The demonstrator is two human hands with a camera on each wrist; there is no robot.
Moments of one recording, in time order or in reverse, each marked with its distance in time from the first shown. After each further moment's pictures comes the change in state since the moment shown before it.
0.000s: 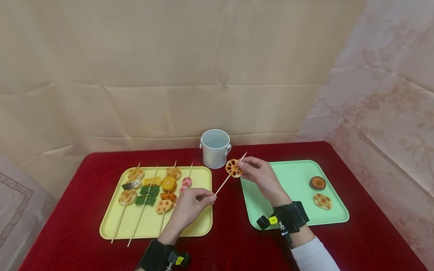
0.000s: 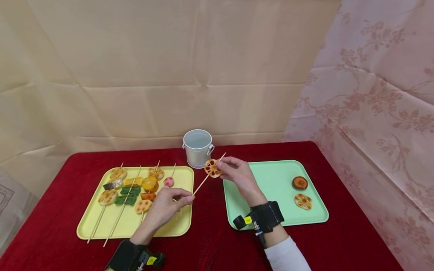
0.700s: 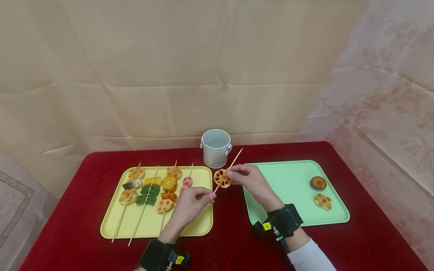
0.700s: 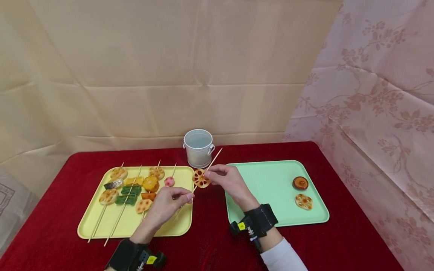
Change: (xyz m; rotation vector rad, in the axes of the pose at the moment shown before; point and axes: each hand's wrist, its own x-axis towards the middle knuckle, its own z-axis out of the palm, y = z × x) left_hand 0.002 -0.002 0.000 -0.097 0.012 0.002; right_hand -0.006 0.005 0.026 -0.191 -0.100 -0.019
